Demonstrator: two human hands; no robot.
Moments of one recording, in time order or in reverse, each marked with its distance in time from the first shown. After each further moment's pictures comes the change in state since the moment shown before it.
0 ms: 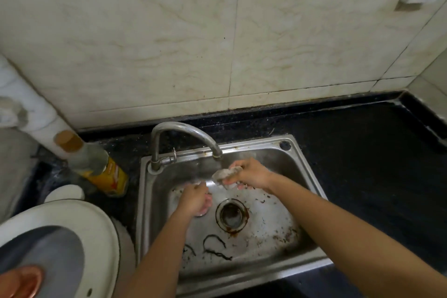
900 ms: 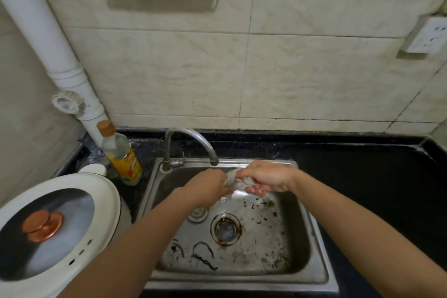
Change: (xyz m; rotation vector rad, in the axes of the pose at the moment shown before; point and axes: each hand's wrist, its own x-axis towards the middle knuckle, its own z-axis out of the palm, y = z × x) left_hand -0.115 0.067 0.027 0.975 -0.075 0.659; right_hand -0.063 -0.024 -0.069 -0.078 -0.444 -0.061
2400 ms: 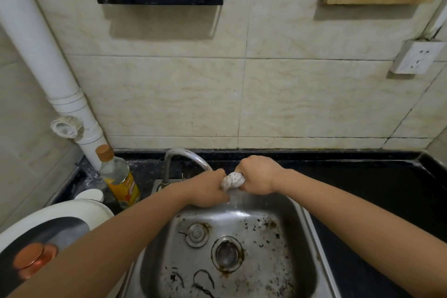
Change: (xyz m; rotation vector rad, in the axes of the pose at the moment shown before) left_hand 0.013 0.001 -0.051 -0.083 -0.067 0.073; right_hand -0.003 -0.061 0.000 -1.208 0.452 -0.224
